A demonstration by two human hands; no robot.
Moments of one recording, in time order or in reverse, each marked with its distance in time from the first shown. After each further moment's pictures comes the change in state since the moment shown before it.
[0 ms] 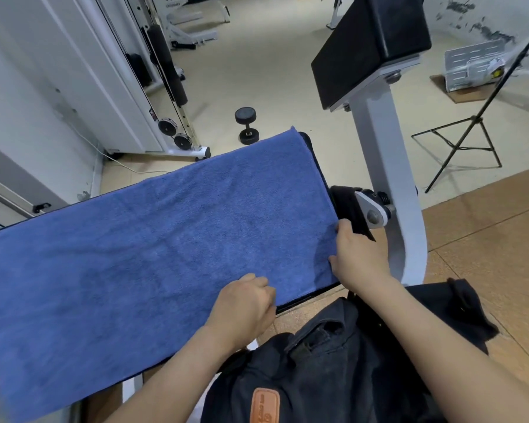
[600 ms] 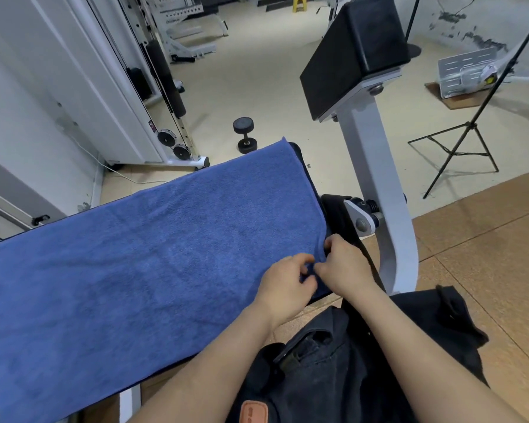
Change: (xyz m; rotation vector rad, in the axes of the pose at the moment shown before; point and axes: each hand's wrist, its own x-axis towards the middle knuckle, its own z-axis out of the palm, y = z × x) left_hand 0.071 0.058 -0.019 -0.707 0.008 -0.292; right_hand 0.004 0.000 0.003 0.412 -0.034 0.108
